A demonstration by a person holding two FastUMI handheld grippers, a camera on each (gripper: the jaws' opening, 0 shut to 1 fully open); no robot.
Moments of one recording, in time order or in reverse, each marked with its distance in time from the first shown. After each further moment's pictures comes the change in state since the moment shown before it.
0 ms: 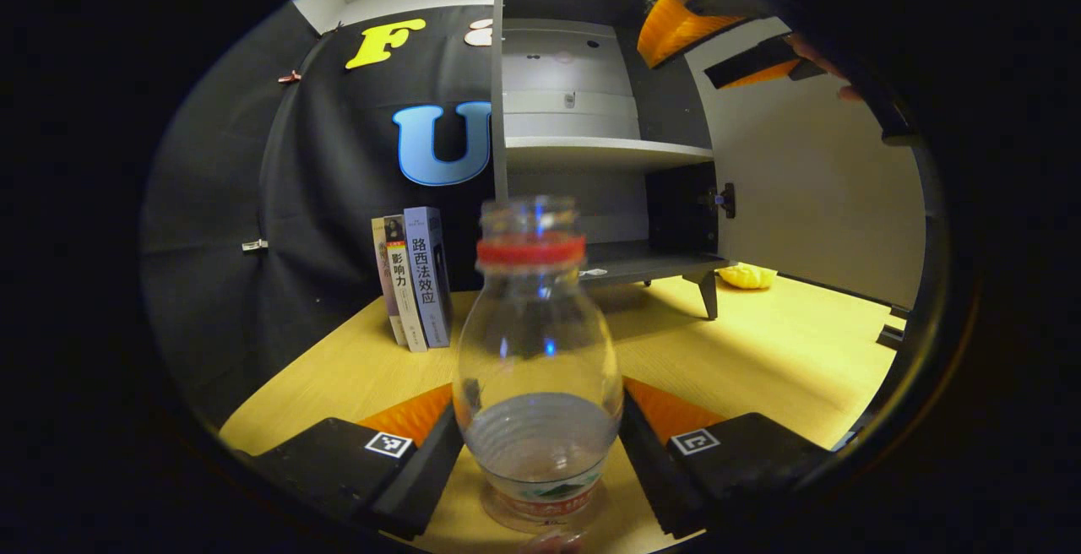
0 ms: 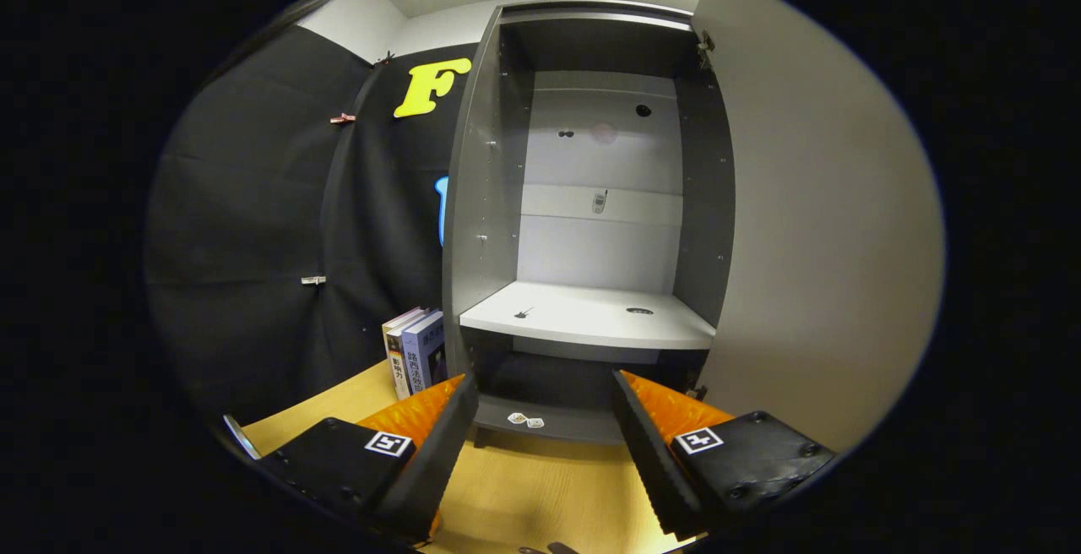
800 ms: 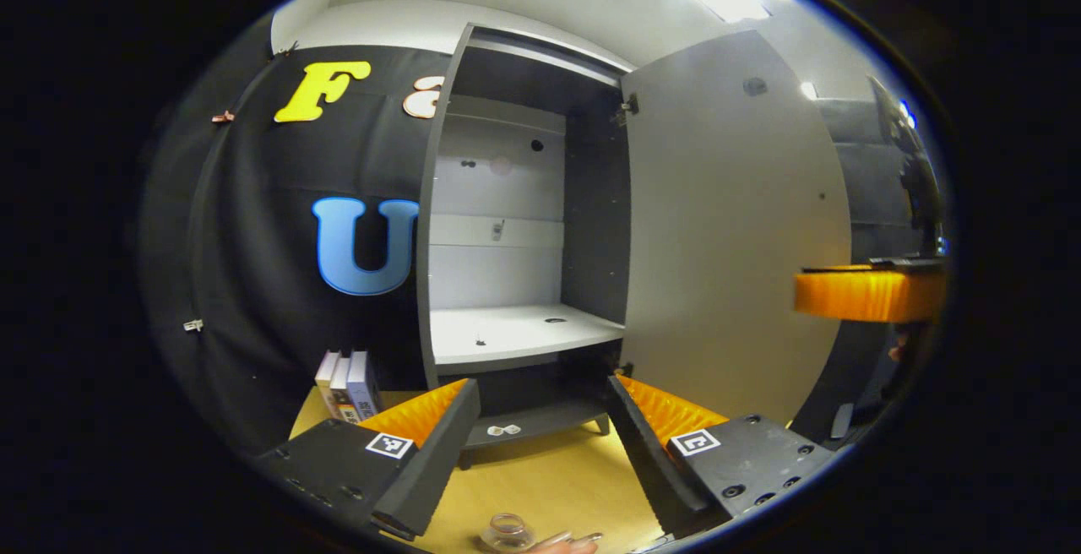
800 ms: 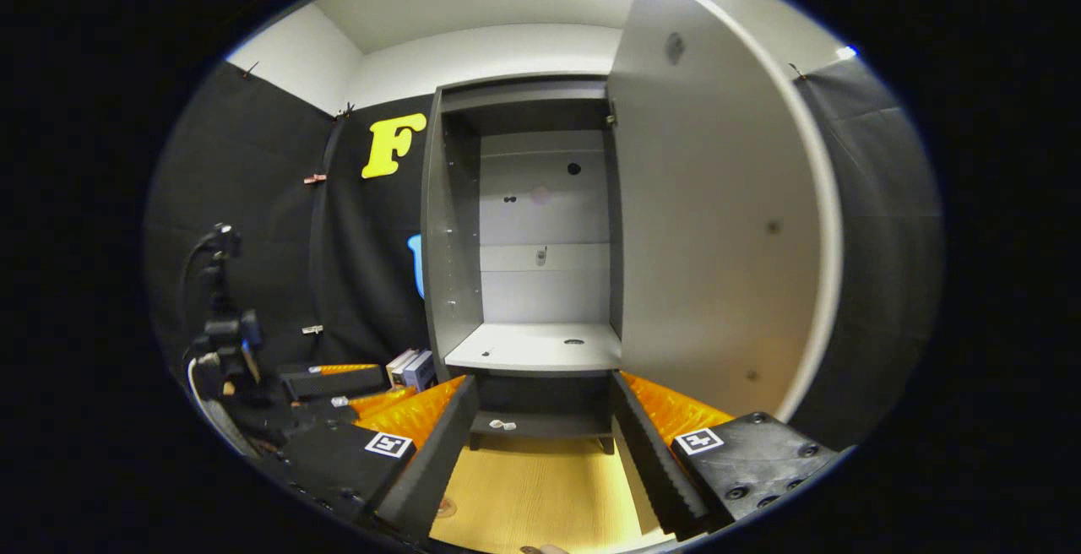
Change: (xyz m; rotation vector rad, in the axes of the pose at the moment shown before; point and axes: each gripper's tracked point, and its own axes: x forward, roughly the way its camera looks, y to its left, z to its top) left arm -0.059 -0.031 0.280 -0.039 -0.137 -0.354; right arm -0.173 -0.066 0.092 0.132 -0.063 -0.107
